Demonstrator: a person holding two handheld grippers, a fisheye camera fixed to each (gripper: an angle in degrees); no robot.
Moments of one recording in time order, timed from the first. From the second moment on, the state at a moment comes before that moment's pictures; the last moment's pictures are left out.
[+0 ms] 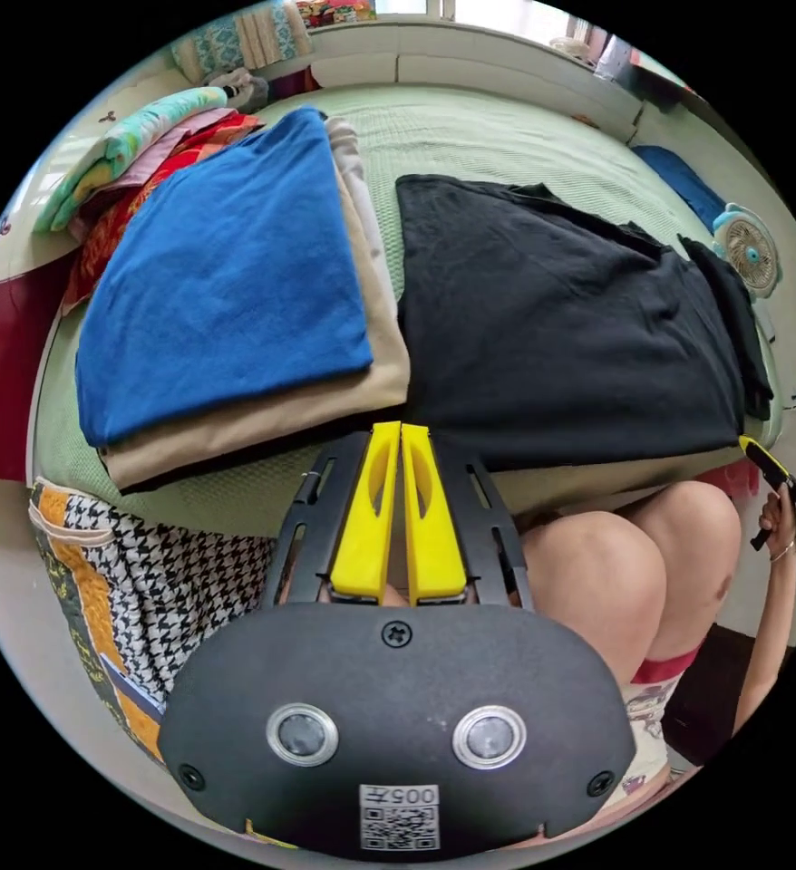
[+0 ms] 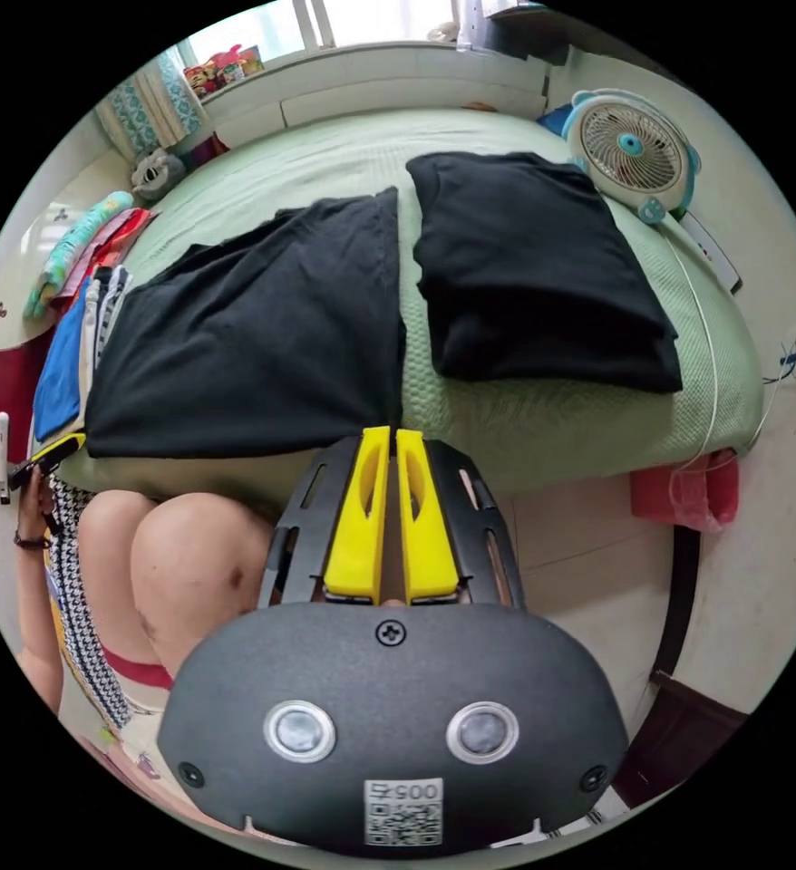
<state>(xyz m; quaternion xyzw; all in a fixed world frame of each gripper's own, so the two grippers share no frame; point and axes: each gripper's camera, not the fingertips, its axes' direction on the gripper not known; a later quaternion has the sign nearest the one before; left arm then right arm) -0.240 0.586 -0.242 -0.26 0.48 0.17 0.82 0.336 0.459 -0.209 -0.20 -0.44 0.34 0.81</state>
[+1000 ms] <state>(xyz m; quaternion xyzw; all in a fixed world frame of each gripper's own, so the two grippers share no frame) -0.113 0.657 -0.314 -0.23 0.52 0.15 0.81 0.311 0.486 -0.194 -0.17 -0.41 0.34 0.83</state>
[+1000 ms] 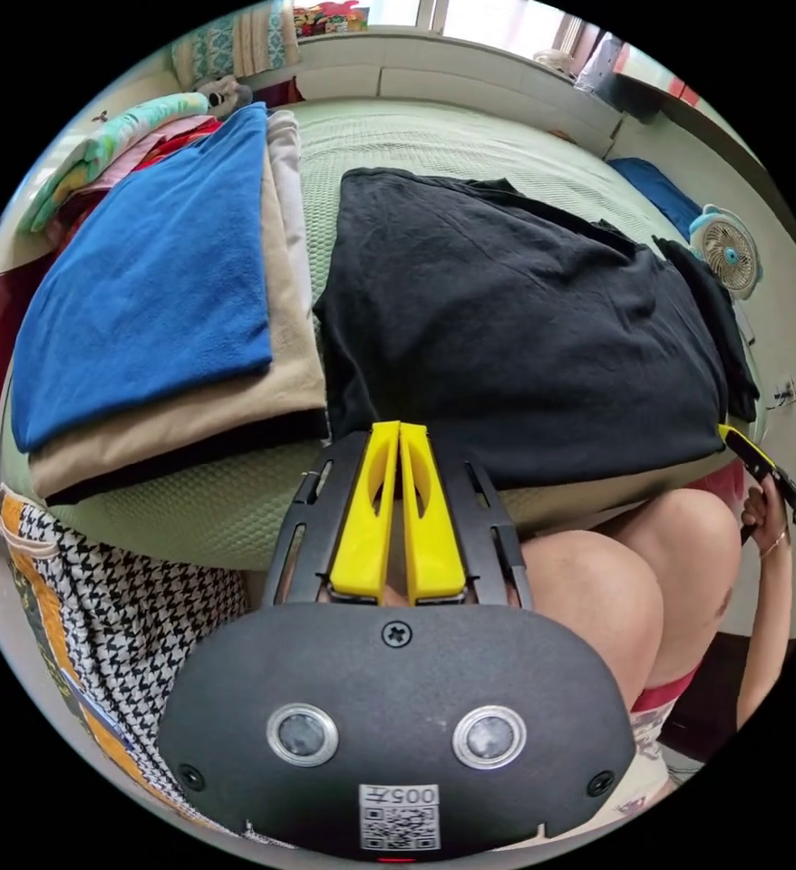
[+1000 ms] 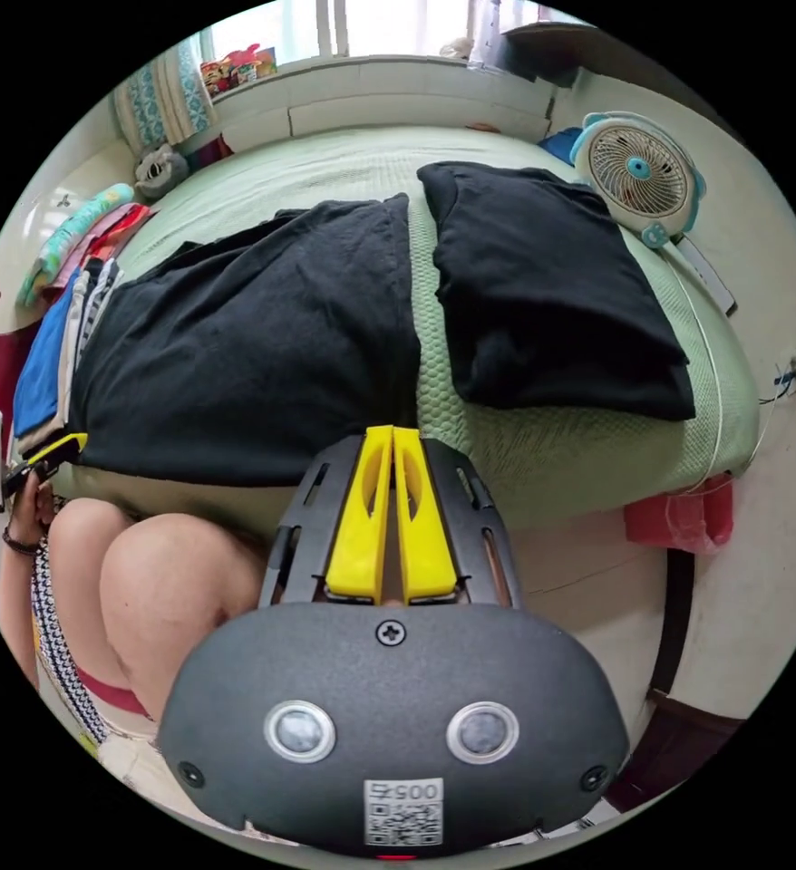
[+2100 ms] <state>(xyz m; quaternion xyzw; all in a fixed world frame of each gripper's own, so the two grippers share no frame) 0.087 0.695 -0.714 -0.05 0.60 0.40 0.69 0.367 0.695 -0.270 -0.17 -0.39 0.46 0.78</state>
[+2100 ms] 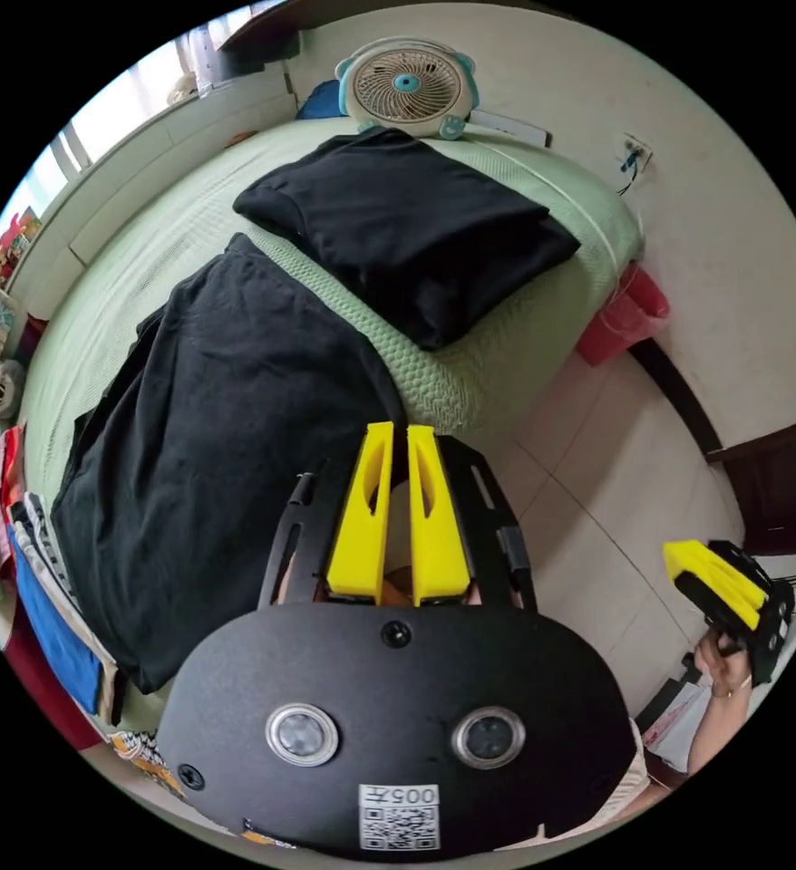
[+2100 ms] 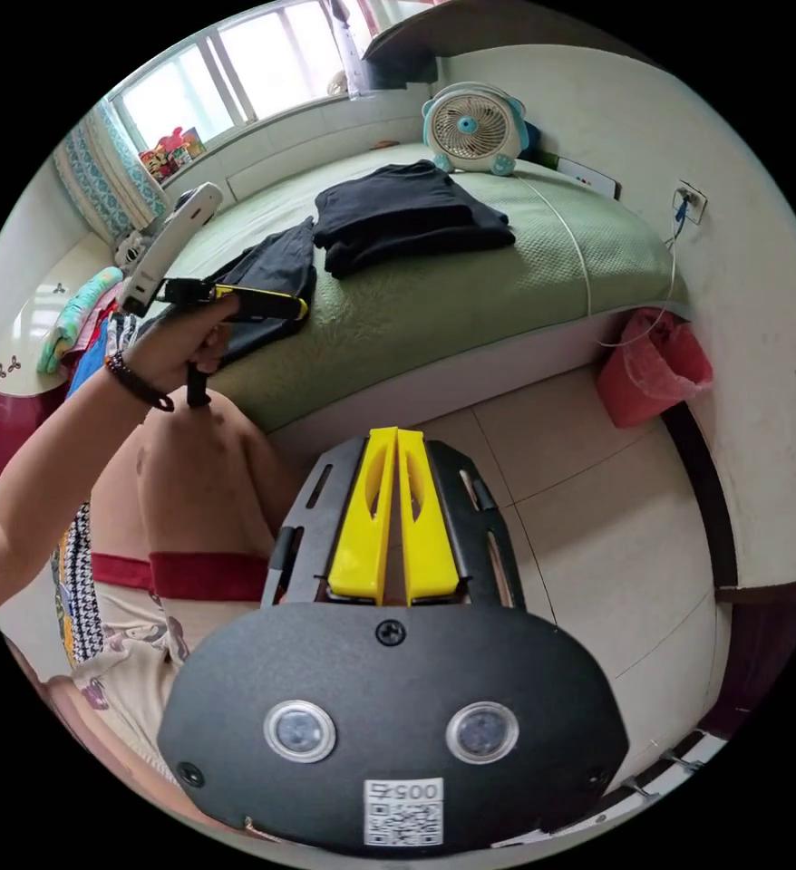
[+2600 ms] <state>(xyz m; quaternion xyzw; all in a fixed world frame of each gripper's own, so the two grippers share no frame) 0.008 0.652 -0.626 -0.07 0.70 0.30 0.65 0.474 0.480 -0.091 -0.09 -0.56 0.41 0.71</state>
